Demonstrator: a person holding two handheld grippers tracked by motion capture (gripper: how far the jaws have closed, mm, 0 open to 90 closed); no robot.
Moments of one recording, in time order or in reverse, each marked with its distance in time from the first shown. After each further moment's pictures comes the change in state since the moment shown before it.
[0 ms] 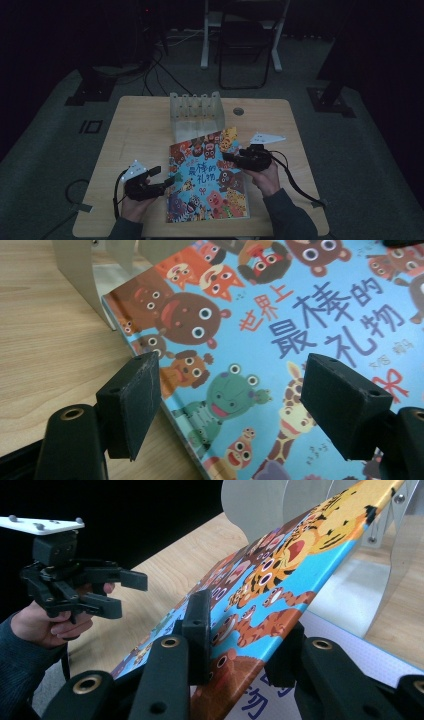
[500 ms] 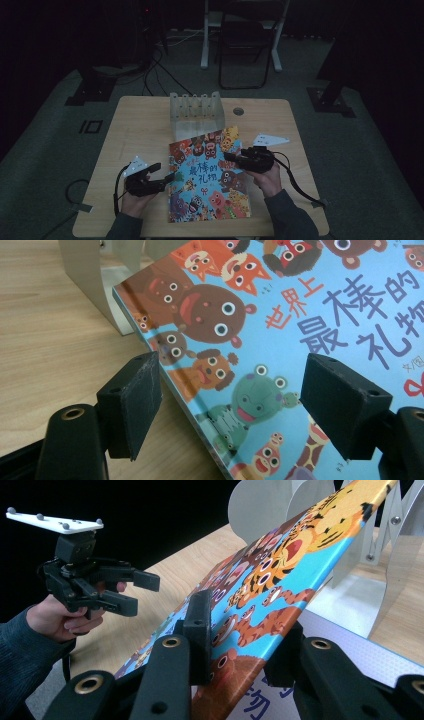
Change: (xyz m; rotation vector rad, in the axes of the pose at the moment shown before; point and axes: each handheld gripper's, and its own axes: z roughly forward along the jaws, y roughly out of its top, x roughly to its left) left arm 0.006 0.009 0.005 0.011 0.016 0.025; right arm 0.002 -0.001 -0.007 -0.044 0.012 -0.042
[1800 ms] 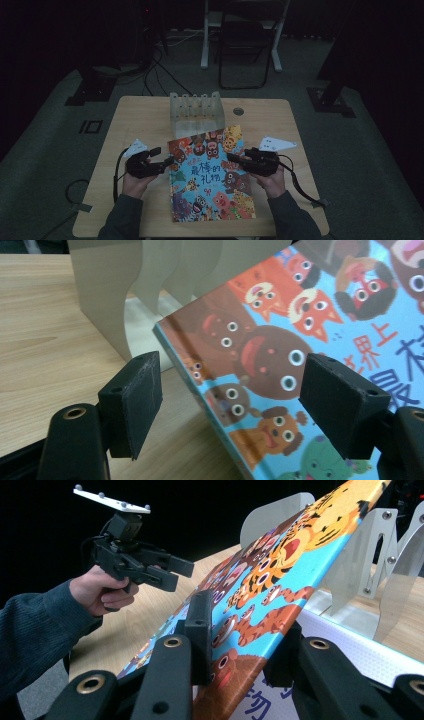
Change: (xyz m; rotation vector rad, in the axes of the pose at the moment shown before) left arm 0.028 0.035 0.018 -0.012 -0.012 0.000; right arm 0.005 -0.002 -0.015 -0.079 0.025 -0.107
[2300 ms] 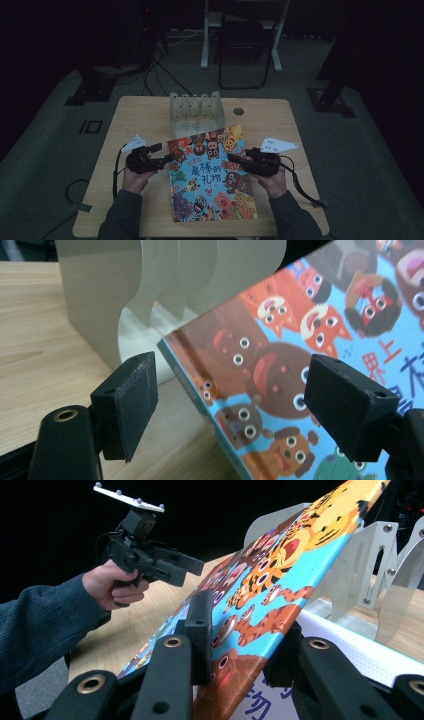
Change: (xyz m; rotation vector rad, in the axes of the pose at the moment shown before) left arm 0.011 0.008 0.005 -0.034 -0.071 -0.020; right arm 0.002 0.001 -0.004 -0.020 0.012 -0.037
